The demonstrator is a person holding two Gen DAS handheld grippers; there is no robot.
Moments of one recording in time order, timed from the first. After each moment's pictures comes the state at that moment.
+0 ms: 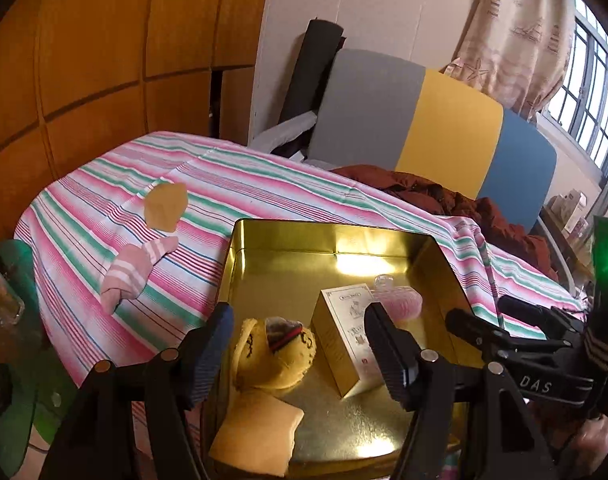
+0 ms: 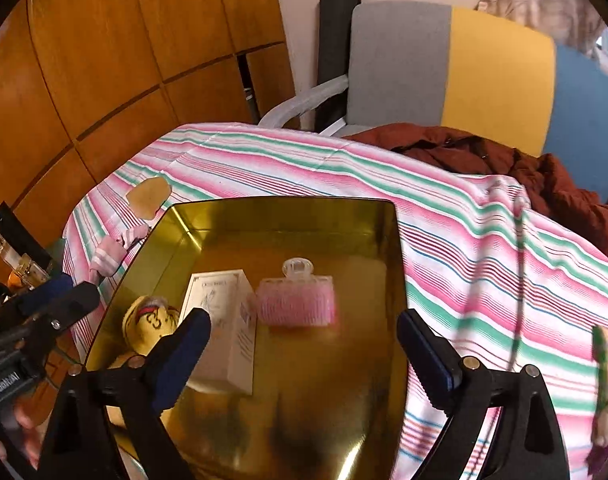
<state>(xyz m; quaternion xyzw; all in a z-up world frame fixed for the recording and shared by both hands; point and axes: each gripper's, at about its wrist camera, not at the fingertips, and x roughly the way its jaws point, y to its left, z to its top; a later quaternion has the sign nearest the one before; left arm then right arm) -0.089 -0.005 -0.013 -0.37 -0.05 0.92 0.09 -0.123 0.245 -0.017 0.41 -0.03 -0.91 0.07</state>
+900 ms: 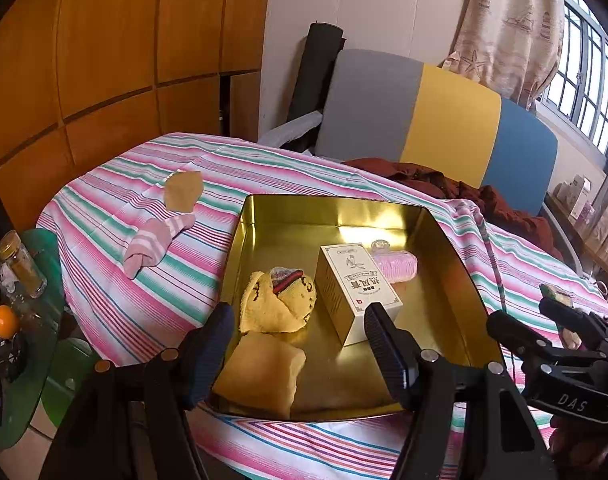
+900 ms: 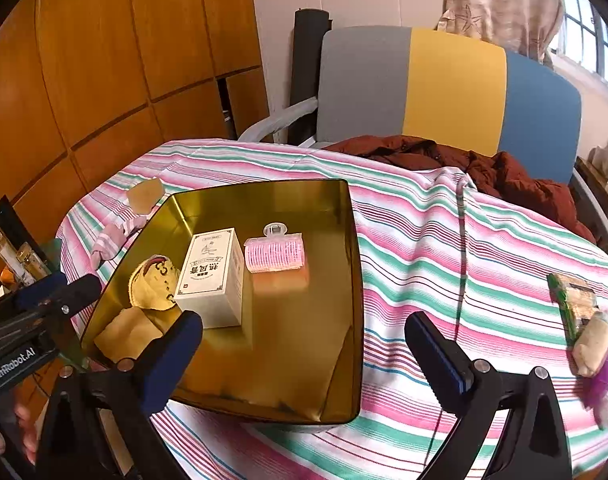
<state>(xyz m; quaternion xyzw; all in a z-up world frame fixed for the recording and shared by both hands) -0.038 0.000 -0.022 -0.37 -0.03 0.93 0.07 -0.032 0.253 -0.010 0.38 -0.03 -0.93 0.02</state>
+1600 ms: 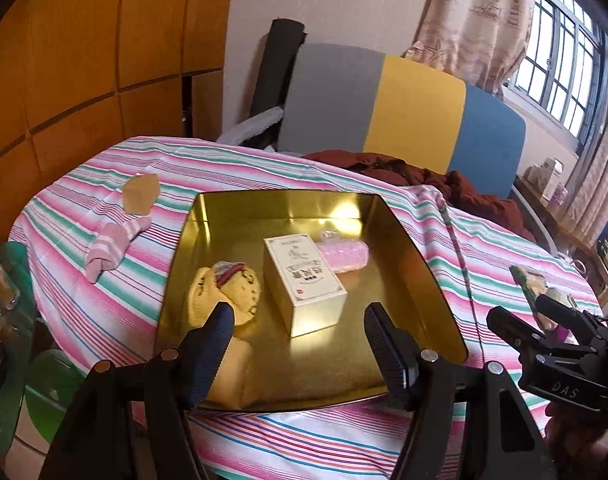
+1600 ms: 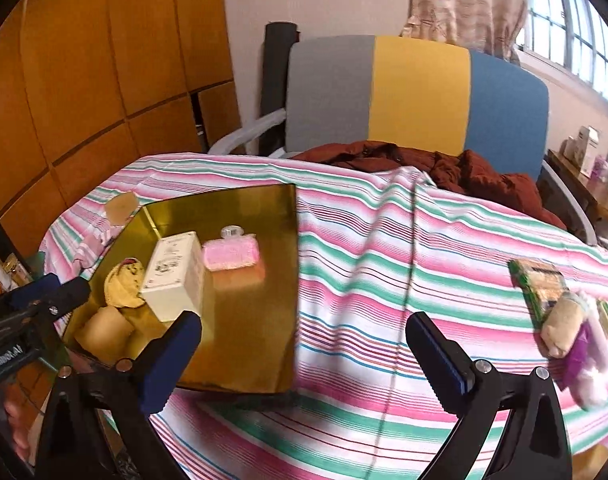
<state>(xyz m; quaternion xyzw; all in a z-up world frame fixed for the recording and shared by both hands) -0.029 0.032 -0.020 -0.37 -0.02 0.92 0.14 -0.002 0.292 -0.007 0.36 -0.04 -0.93 -0.03</state>
